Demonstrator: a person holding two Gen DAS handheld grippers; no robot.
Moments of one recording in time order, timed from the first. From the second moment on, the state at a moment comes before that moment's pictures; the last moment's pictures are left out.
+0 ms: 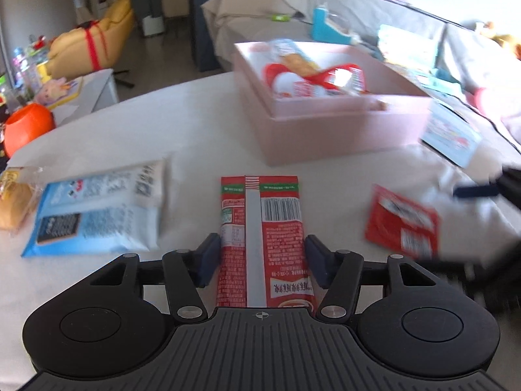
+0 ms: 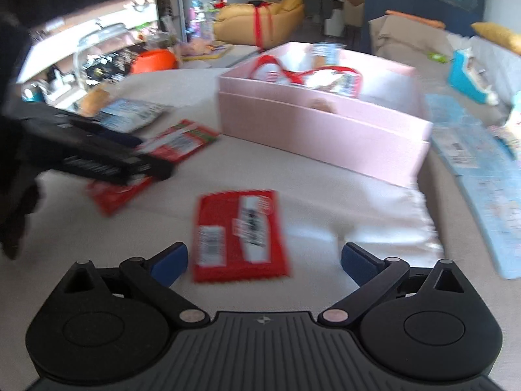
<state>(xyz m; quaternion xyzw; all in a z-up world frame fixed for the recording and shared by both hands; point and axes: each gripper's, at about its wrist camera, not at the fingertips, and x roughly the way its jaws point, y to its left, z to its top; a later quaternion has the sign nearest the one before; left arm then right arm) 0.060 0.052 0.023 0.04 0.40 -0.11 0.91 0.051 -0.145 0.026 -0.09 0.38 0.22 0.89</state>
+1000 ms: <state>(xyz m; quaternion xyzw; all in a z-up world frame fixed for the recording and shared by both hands) 0.036 0.049 0.020 0.03 0.39 -0.10 0.92 0.074 -0.146 0.034 -0.08 0.38 0.21 0.89</state>
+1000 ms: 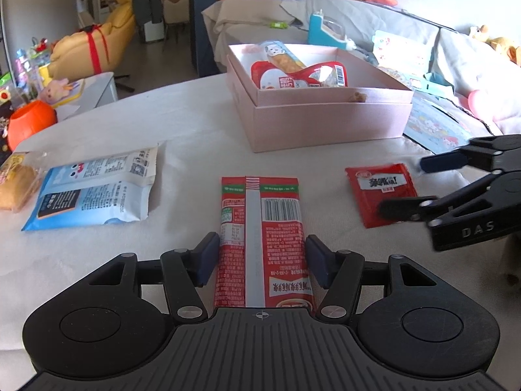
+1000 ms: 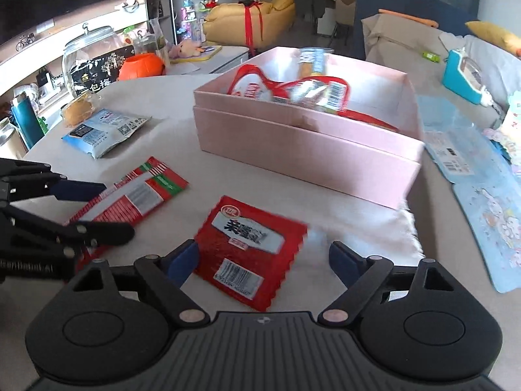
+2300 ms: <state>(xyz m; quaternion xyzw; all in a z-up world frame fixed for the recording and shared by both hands) 0.065 0.040 0.028 0.05 0.43 -0.11 0.89 0.068 -0.161 0.058 -0.05 0.36 0.17 0.91</state>
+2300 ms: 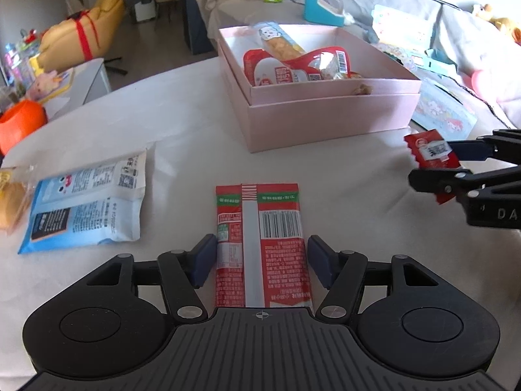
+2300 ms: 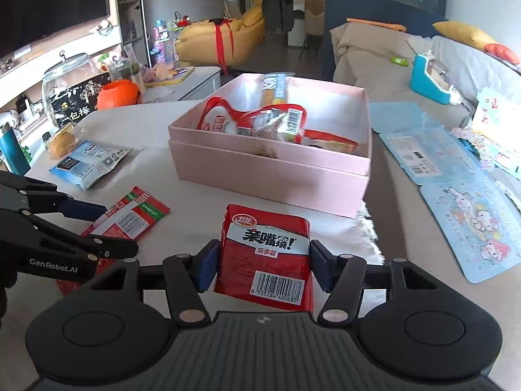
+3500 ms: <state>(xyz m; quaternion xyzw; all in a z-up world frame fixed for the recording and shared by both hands) 0.120 0.253 0.086 -0.12 0.27 0.09 0.95 0.157 -0.119 0.110 -0.05 0.34 0.24 0.91</state>
